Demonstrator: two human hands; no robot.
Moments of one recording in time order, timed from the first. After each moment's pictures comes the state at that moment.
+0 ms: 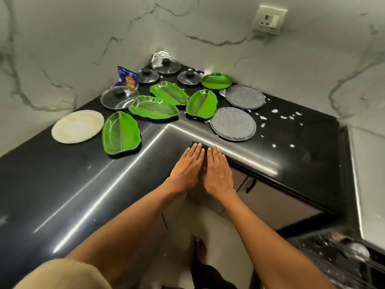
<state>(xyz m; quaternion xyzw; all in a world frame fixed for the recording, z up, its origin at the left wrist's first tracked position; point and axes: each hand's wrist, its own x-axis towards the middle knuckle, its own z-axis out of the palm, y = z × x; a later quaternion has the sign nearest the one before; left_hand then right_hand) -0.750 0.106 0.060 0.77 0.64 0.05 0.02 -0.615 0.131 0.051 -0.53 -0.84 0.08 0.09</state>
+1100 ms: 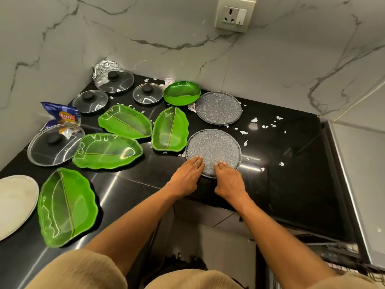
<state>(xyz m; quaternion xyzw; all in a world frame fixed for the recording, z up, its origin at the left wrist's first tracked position) -0.746 0.339 0.026 0.87 0.49 -0.06 0.05 -0.568 0.326 0.038 -0.59 -0.80 0.05 -0.06</state>
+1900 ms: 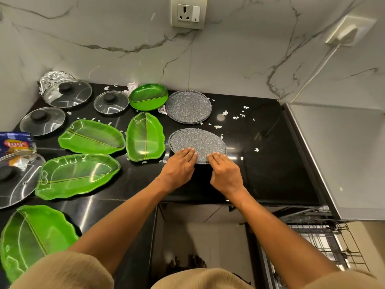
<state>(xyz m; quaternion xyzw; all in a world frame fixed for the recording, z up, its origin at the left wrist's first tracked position) -0.740 0.373 0.047 0.93 0.34 0.11 -0.02 -0.547 0.315 0.047 -0.61 -0.77 -0.06 0.16</state>
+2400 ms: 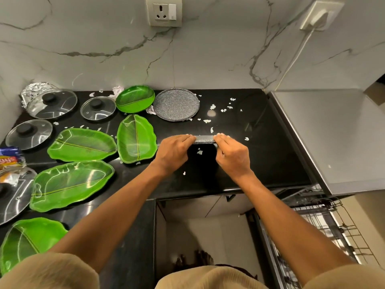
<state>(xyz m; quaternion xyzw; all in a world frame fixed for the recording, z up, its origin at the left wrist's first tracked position) -0.731 0.381 0.107 0.91 0.32 0.27 0.02 -0.526 0.309 0.094 -0.61 -0.70 -0.14 0.33</state>
